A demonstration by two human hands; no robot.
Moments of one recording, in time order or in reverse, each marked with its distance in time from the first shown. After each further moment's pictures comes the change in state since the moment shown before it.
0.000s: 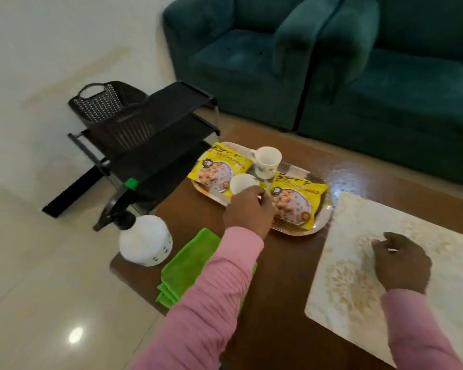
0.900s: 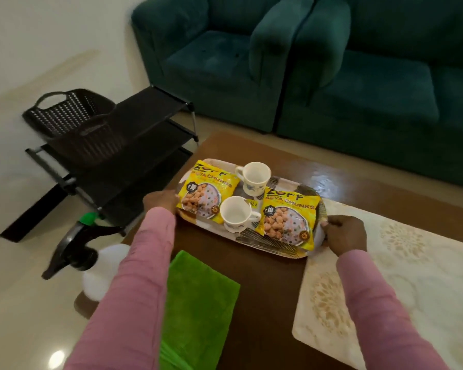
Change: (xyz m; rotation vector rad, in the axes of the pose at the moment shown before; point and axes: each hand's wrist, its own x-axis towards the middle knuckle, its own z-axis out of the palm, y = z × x) left_hand 0.127 -0.094 -0.035 -0.434 -0.059 -0.629; right_hand 0.045 -0.043 0.055 0.139 -0.239 0.076
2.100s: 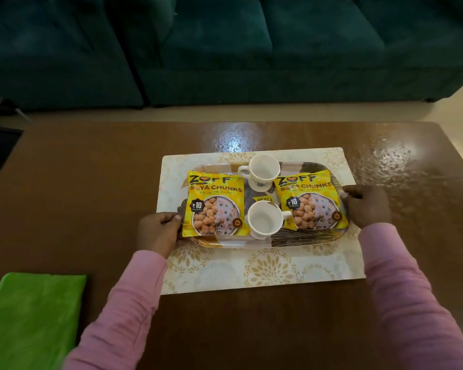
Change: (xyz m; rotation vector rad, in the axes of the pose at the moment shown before) left_hand -0.228 -0.077 0.204 0.169 -0.445 0.182; right_hand -0.016 0.225 -0.274 -0.123 0.344 0.154
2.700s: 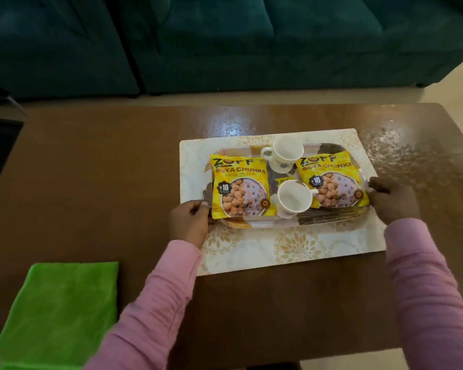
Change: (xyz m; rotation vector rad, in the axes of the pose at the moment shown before) left_hand 0.001 -0.016 0.000 -0.137 -0.077 0.028; right_hand -0.050 0.001 -0.001 0.032 0.058 0.149
